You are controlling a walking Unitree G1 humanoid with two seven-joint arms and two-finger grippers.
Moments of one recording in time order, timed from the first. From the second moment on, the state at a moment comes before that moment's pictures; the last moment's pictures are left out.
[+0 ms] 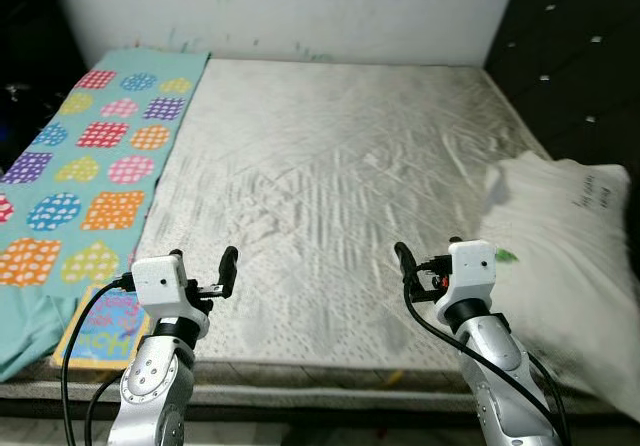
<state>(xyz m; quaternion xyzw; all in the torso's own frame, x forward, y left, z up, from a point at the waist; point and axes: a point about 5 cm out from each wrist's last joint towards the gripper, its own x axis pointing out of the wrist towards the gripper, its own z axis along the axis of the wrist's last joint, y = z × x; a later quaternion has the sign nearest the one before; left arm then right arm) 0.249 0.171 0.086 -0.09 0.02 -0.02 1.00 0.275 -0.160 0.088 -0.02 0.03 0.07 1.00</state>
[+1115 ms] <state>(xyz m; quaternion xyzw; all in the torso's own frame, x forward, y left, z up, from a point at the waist) 0.251 0.173 0.084 -0.09 0.03 0.00 1.00 0.276 -0.157 0.088 -0.02 0.03 0.07 1.00</state>
